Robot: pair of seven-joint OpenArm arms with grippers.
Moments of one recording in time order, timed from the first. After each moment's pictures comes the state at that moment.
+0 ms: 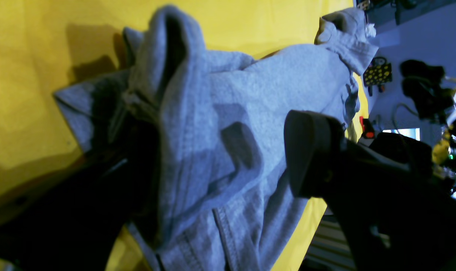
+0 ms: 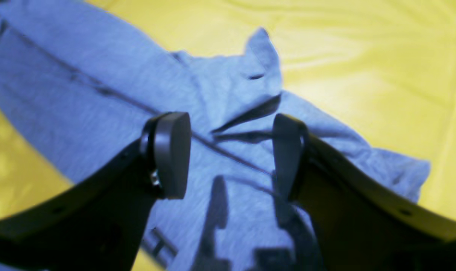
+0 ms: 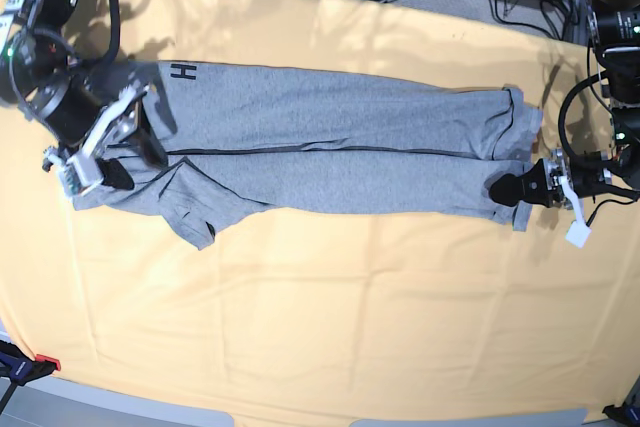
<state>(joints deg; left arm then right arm) -25.4 -37.9 0.8 40.5 -90.5 -43.7 80.0 -10.2 17.5 24.4 113.9 42.9 40.3 -58.4</state>
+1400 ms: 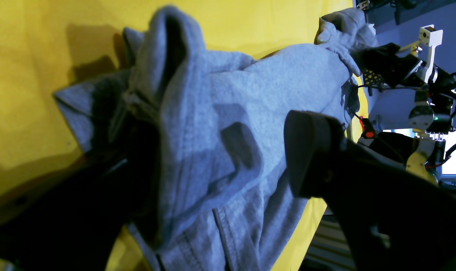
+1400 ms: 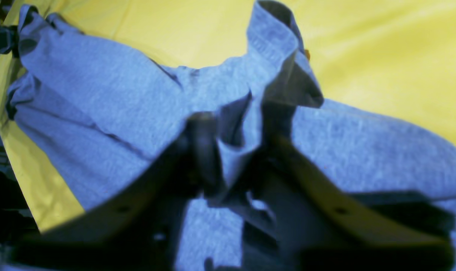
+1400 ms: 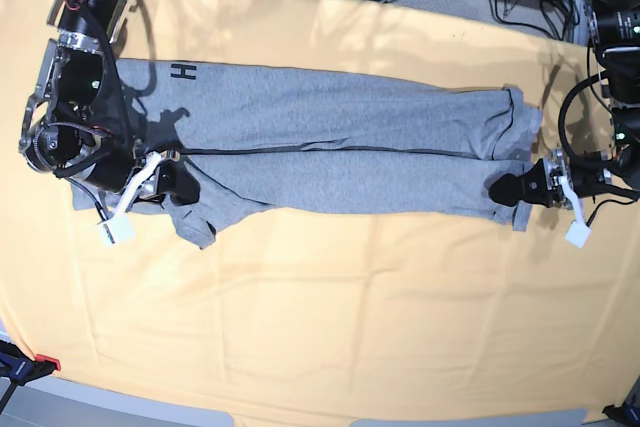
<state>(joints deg) -25.4 -37.9 0.8 40.5 -90.5 -43.7 80.1 7.3 12.4 19.7 87.9 49.9 41.4 -71.5</state>
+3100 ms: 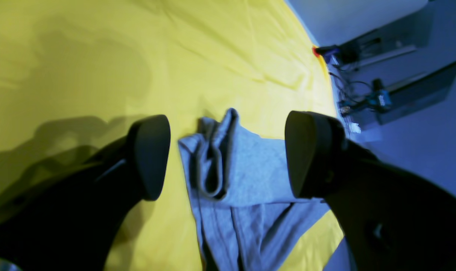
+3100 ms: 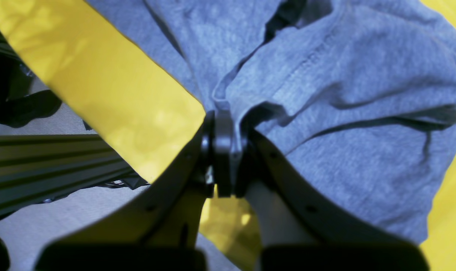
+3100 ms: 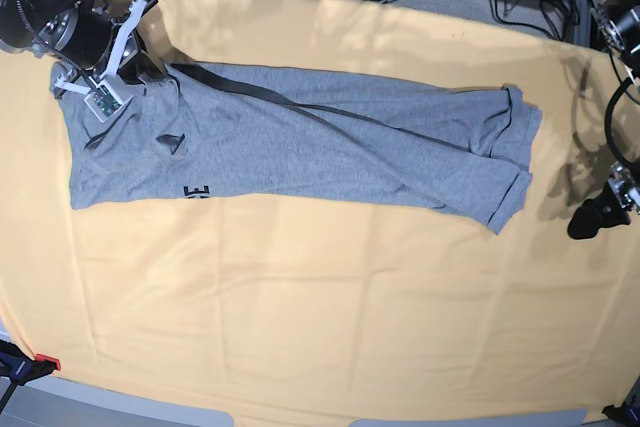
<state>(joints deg) -24.8 -41.3 -25.8 40.1 -87.3 -43.2 81.1 -24.8 17.5 26.2 130.2 50.4 41.6 -82.2</state>
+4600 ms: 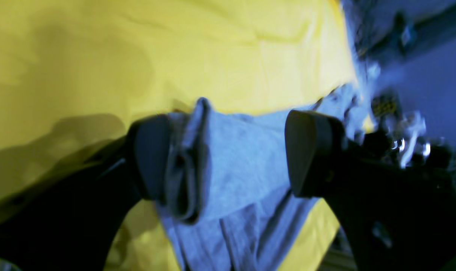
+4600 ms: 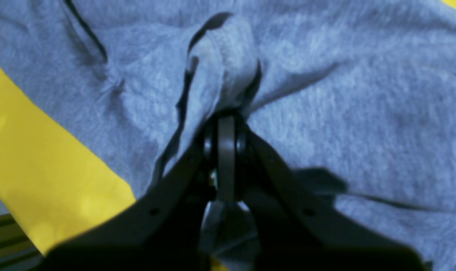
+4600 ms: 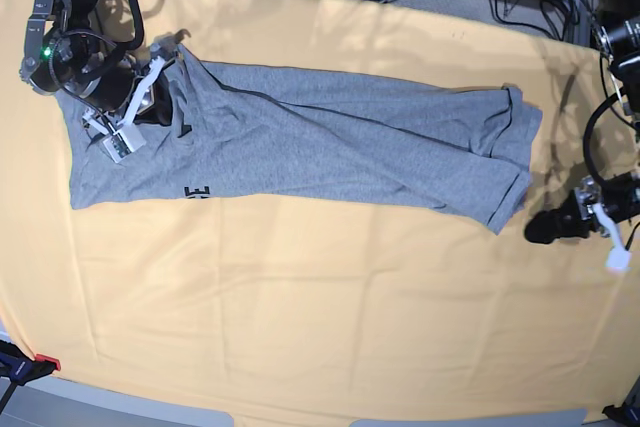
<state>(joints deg) -28.3 -38.8 -10.5 46.2 -87.3 -43.9 81.2 -14.9 17.3 16.1 104.9 35.2 41.6 -59.4</state>
